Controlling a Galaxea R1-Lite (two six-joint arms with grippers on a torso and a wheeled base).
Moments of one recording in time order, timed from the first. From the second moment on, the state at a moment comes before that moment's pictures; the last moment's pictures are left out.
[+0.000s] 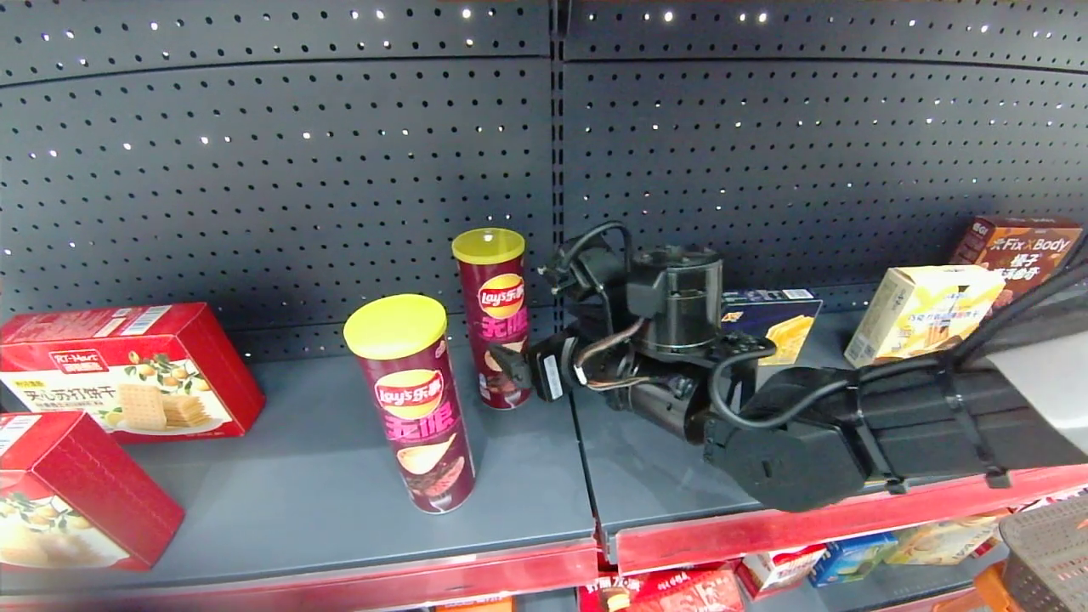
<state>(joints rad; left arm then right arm) 0.18 0.10 0.00 -0.07 0.12 0.16 0.82 2.03 -1.28 -0.64 -0.14 -0.09</state>
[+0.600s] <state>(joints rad) 0.18 0.10 0.00 -0.07 0.18 0.16 0.74 1.92 -1.10 -0.73 -0.19 -0.09</state>
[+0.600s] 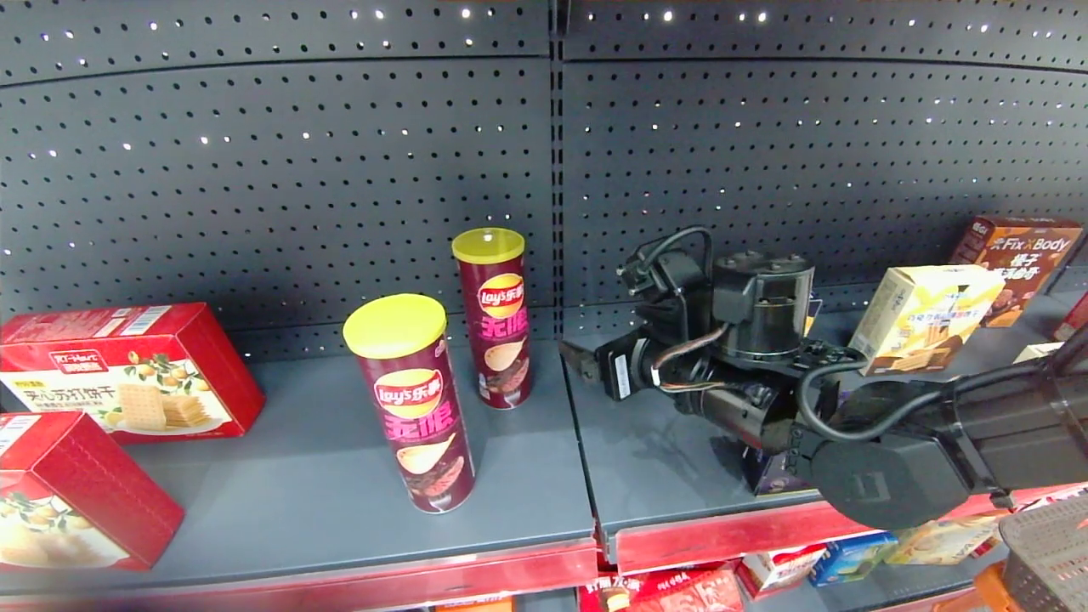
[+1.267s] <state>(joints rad) 0.18 0.10 0.00 -0.07 0.18 0.15 0.70 2.08 -1.29 -0.72 -0.19 -0.10</state>
